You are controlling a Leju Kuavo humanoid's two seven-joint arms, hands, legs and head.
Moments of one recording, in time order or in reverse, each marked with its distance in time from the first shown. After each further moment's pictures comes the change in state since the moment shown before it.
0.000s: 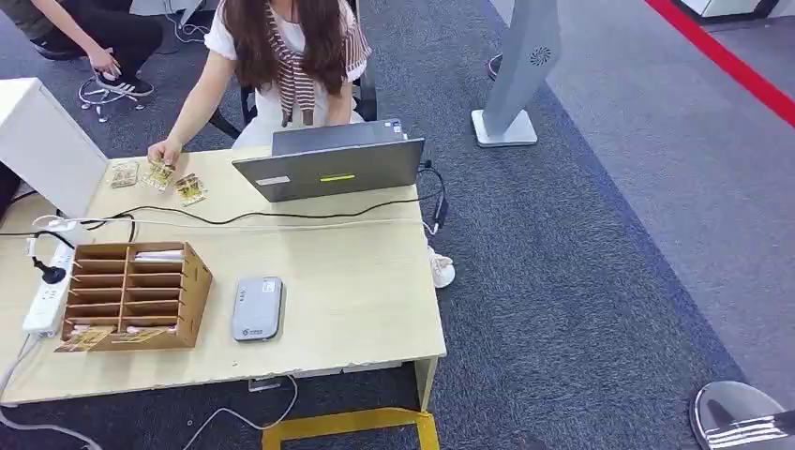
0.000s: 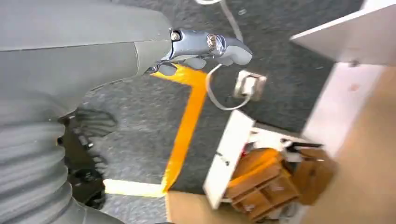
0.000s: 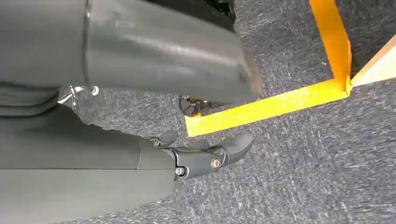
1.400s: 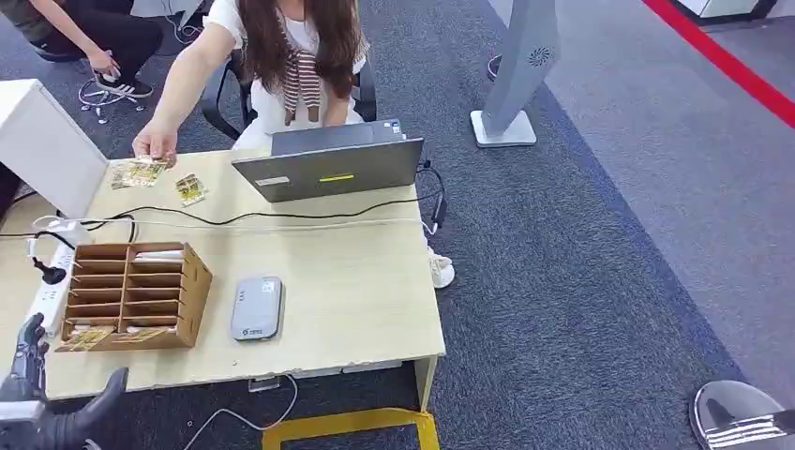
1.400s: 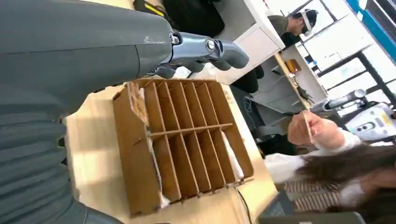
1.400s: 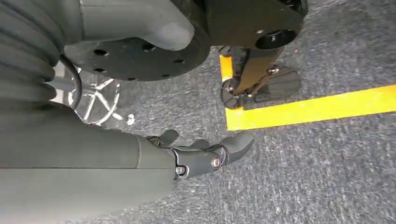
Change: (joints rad) left arm 0.006 -0.016 -0.314 -0.952 -0.342 0.224 0.029; right arm -0.011 0.066 0.082 0.053 0.085 -0.108 0.122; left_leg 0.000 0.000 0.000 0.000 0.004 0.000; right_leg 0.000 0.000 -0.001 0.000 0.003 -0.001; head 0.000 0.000
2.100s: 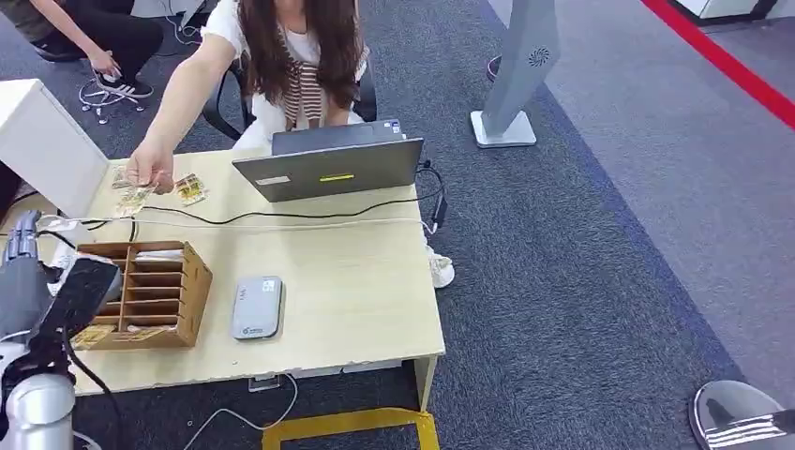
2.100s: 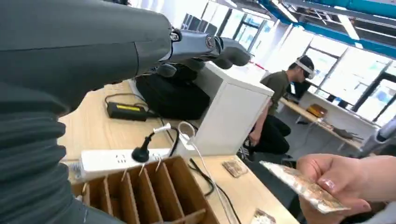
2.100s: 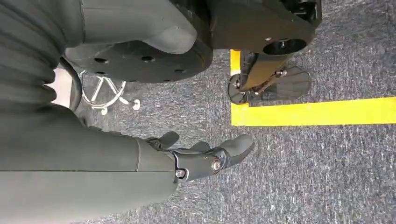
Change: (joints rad) left arm -0.408 0.159 -0.178 0.244 -0.497 0.216 0.295; right arm -0.021 0.010 0.051 0.000 0.066 0.005 0.063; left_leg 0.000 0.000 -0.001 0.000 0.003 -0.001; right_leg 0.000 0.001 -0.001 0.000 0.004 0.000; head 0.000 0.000
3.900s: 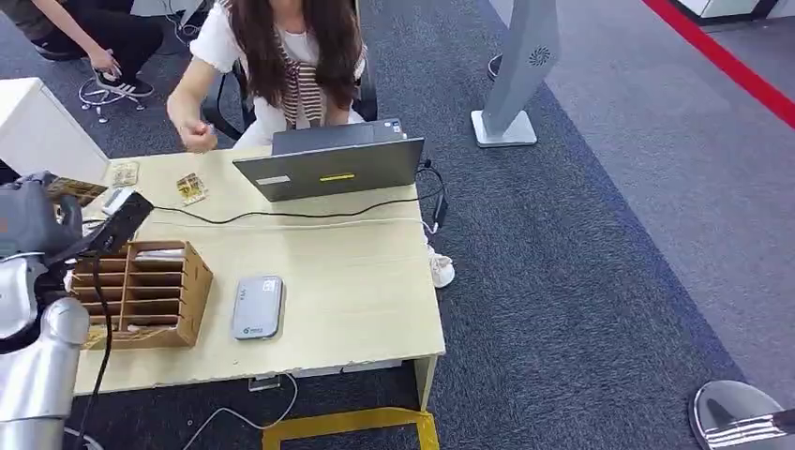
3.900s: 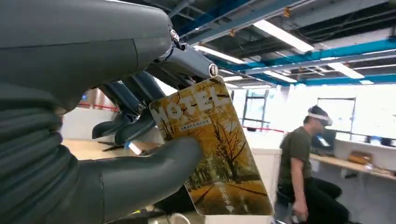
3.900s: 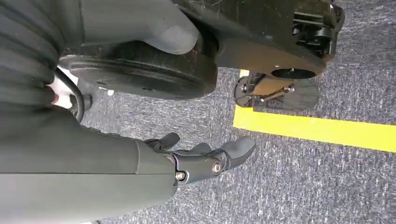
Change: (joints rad) left arm -0.260 0.098 -0.231 0.277 -0.409 0.157 0.214; right arm -0.016 0.017 0.069 0.010 0.080 0.011 0.054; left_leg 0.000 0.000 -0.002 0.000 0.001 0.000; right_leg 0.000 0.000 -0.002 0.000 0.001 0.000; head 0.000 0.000
